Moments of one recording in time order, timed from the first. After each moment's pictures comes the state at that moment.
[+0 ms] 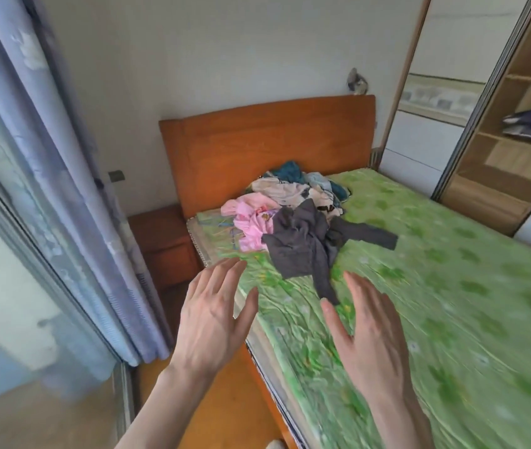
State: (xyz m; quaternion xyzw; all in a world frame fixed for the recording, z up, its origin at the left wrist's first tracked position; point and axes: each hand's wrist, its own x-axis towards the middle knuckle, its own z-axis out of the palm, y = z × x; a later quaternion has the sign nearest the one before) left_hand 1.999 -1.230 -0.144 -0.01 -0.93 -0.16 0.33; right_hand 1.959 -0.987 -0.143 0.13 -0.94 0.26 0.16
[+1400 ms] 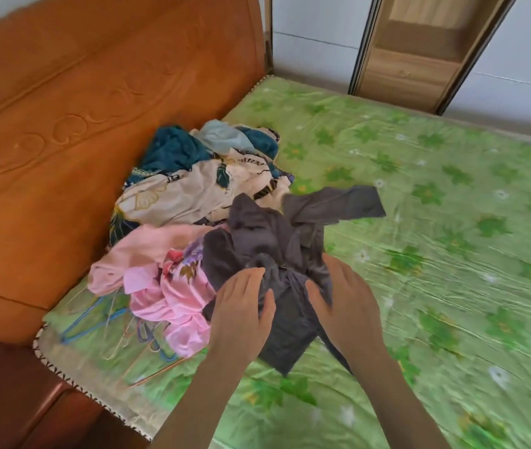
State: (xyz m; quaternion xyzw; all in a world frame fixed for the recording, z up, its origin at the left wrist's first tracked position) left_hand 1.229 -1.332 -0.361 -0.21 -0.94 -0.27 0.06; right_hand 1.279 -1.143 -0.340 -0.14 -0.95 0.25 0.09
